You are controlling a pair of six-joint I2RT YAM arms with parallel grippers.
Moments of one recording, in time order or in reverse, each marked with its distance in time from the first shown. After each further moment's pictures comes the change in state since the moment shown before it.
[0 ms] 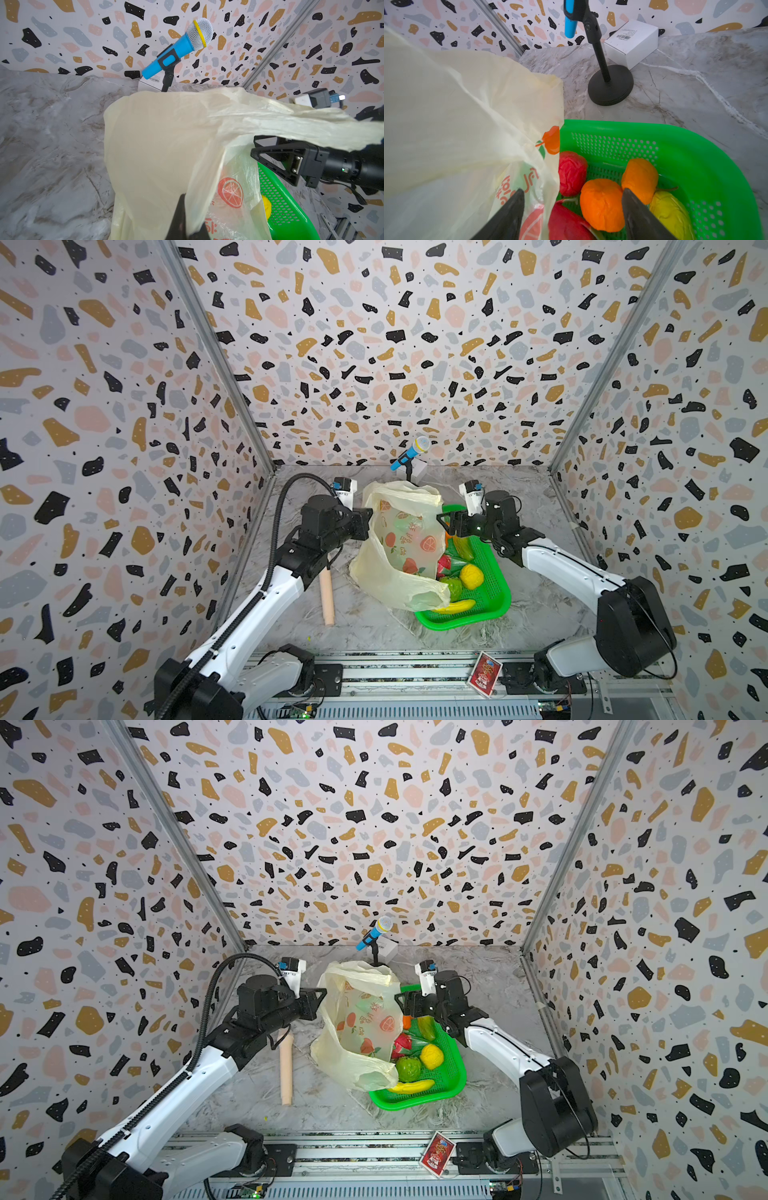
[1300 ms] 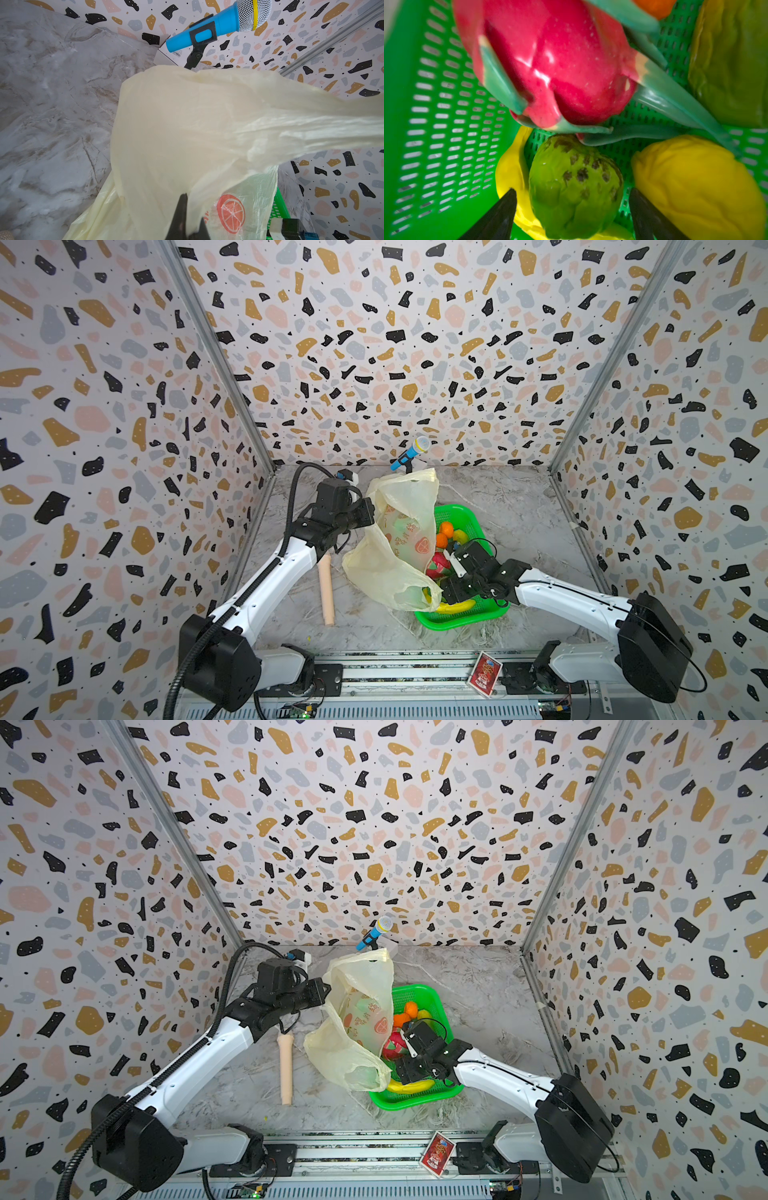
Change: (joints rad) left arm 0.014 0.204 0.162 -0.142 -0.025 -0.169; right arm 0.347 -0.079 -0.174 -0.491 0.315 0.017
